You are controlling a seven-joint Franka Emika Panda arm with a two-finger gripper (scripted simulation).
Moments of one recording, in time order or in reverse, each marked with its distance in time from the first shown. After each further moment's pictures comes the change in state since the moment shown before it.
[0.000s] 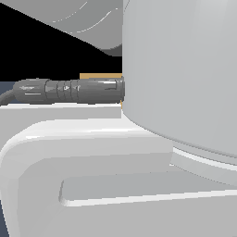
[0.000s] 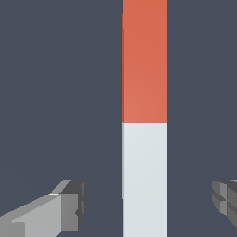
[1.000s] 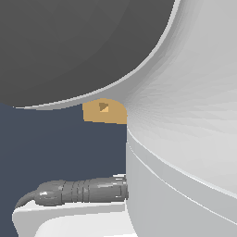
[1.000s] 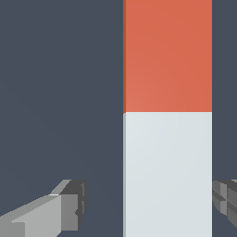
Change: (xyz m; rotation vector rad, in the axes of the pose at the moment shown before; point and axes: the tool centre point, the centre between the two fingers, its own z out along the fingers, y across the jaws) arm -0.007 0.001 0.051 0.002 0.001 -0.002
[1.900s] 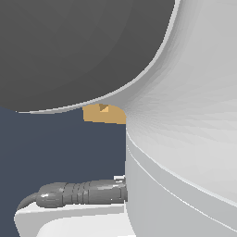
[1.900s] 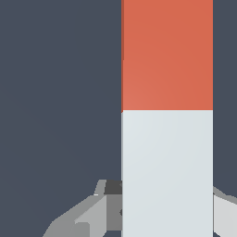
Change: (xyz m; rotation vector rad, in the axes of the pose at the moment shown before) arm 0.000 0.000 0.002 -0.001 -0.001 0.002
